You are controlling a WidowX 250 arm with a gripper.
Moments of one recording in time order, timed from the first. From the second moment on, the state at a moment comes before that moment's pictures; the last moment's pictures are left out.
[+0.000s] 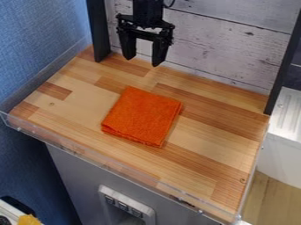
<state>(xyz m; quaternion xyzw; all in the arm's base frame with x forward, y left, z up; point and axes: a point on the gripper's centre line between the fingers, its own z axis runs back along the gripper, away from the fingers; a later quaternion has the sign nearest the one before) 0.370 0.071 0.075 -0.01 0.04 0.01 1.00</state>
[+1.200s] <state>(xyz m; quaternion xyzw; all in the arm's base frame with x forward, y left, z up) 0.325 0.029 0.069 0.00 -0.03 0.32 0.95</state>
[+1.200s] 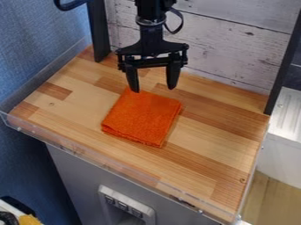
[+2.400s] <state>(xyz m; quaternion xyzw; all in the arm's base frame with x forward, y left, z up) 0.312 0.021 0.021 0.03 0.01 0.40 0.91</state>
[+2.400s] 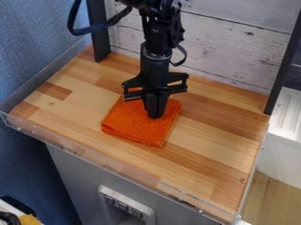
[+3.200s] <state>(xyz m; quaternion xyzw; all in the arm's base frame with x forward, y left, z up) 0.299 0.015 0.062 0.00 0.05 0.24 0.97</state>
